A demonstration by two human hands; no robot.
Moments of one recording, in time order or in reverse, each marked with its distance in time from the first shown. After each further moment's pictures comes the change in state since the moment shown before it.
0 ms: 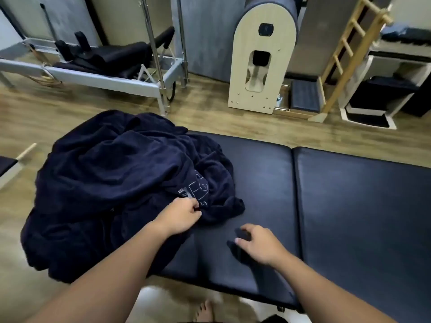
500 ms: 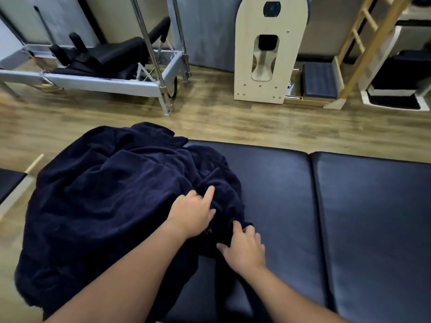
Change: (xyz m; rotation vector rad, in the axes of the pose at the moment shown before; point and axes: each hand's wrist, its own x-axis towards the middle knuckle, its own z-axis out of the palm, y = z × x) left_hand 0.099 0.020 -0.023 0.689 0.151 0.231; right_hand 0.104 -0.053 0.023 -0.102 0.161 0.135
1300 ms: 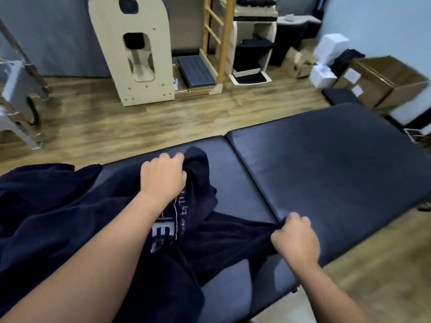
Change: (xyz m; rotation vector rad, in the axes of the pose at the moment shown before) left_hand 0.108 0.011 -0.071 -0.082 0.277 0.238; right_hand -0.097 0.072 -0.053 0.085 0.547 0.857
